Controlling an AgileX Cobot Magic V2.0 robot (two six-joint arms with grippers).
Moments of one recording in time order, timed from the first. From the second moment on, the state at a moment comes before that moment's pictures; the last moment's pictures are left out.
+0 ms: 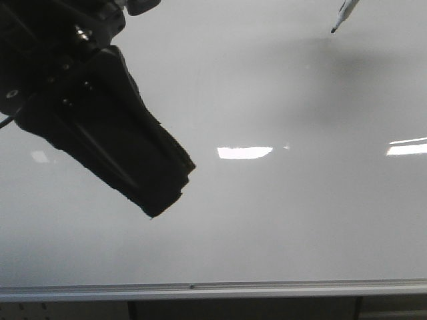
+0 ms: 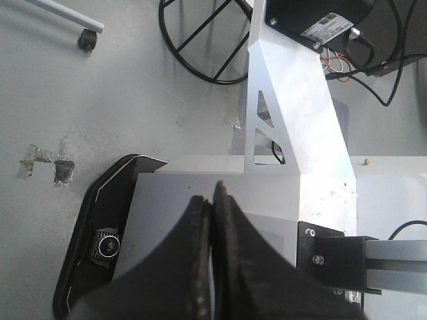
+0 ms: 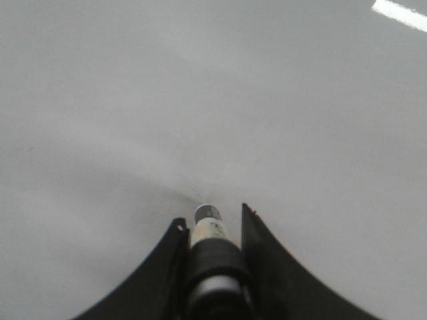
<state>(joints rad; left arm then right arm) -0.54 1.51 -0.99 -0.94 1.20 1.10 0.08 1.45 -1.39 0.36 0.60 -0.53</state>
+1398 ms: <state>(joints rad) -0.54 1.51 -0.99 -0.94 1.20 1.10 0.08 1.53 -1.39 0.32 0.69 -0.53</state>
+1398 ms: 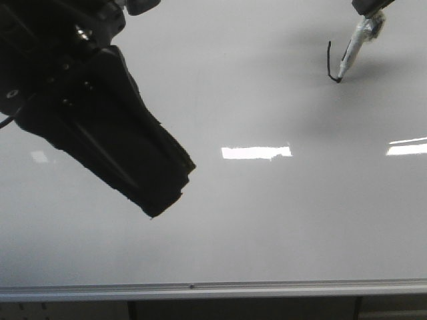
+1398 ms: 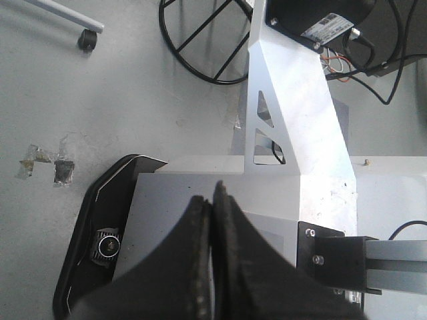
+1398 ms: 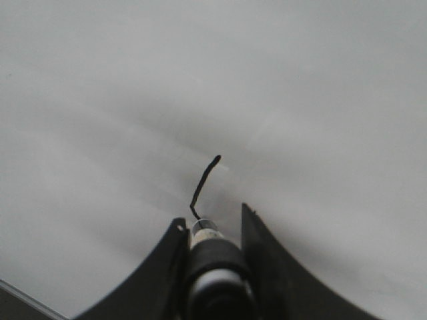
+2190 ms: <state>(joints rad) -0.54 1.51 -0.99 -0.94 1.20 1.10 0.06 1.53 -1.39 0.18 0.70 -0.41</state>
